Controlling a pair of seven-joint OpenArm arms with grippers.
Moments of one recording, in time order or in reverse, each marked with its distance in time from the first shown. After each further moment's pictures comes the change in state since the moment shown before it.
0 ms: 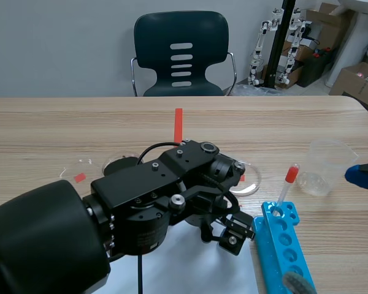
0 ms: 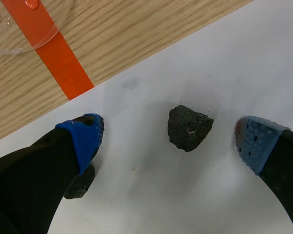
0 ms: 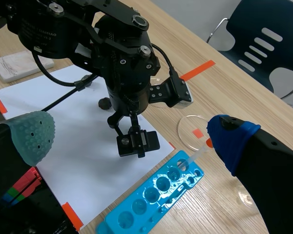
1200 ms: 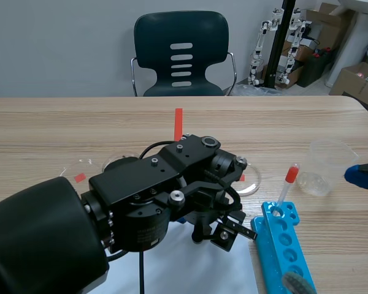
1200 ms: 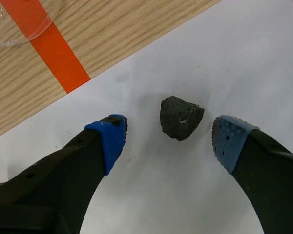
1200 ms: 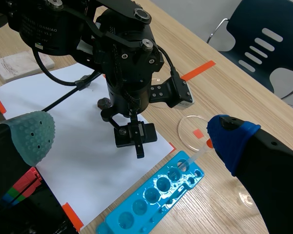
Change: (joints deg) left arm -0.1 -0.2 0.0 2.1 -0.2 -1.1 3.3; right arm 0.0 0.0 0.0 0.0 0.0 0.0 0.0
